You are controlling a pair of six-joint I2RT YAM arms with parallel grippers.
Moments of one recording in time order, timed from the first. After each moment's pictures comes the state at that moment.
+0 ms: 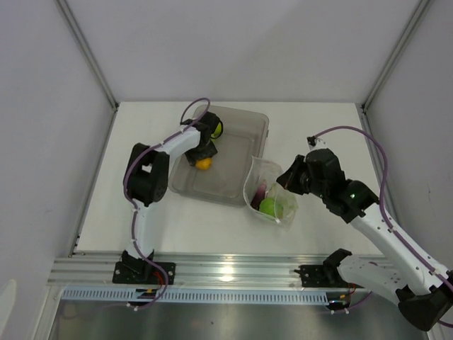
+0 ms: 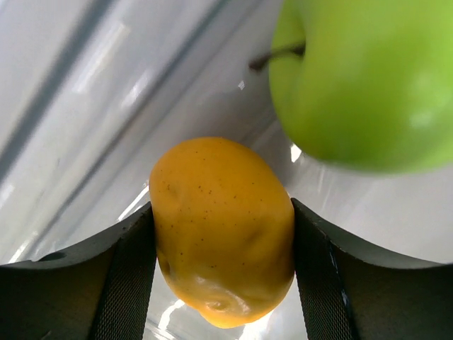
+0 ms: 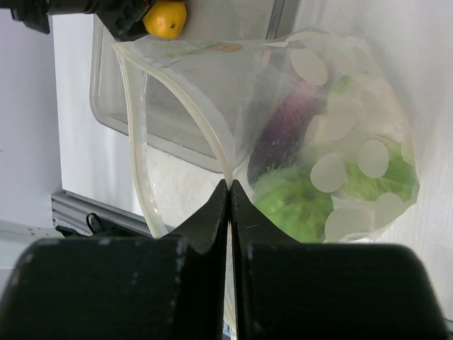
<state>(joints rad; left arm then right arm) -0.43 2.18 1.73 -0.84 -0.38 -0.92 0.63 0.95 1.01 -0.65 0.06 0.78</state>
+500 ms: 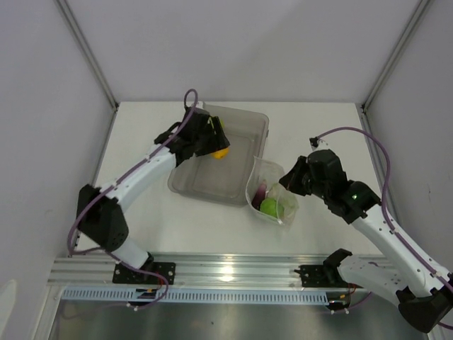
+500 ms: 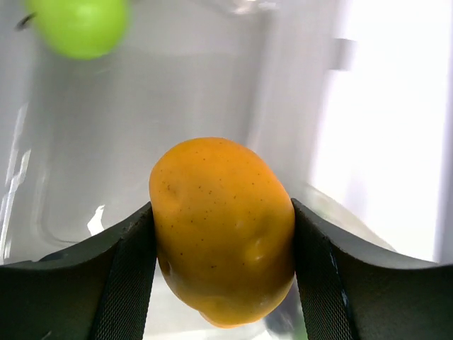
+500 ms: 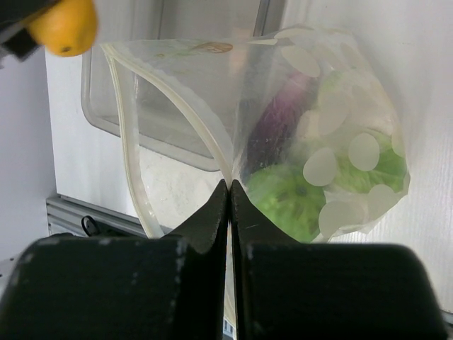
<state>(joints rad) -0.54 1.62 1.39 -0.51 -0.12 -0.72 0.61 0.93 1.01 -0.68 0.08 0.78</state>
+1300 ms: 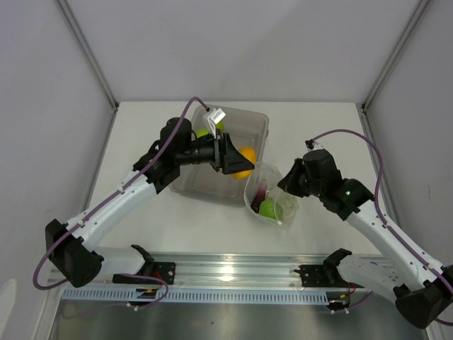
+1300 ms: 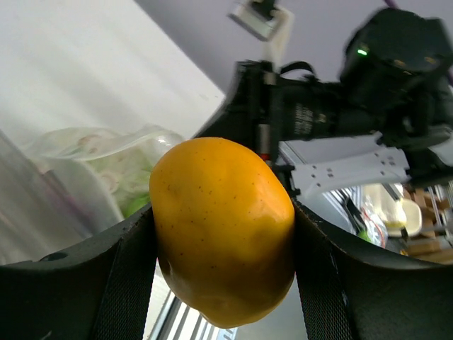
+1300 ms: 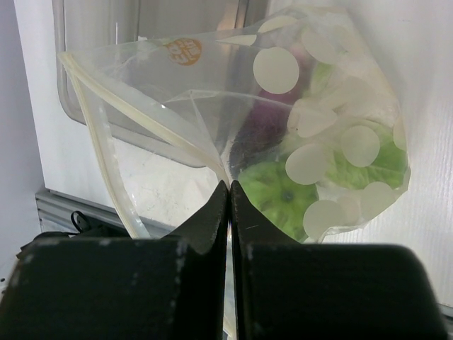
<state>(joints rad) -0.65 1.26 1.18 -0.15 0.64 -0.60 0.59 0.98 0.98 -0.68 0.04 0.78</state>
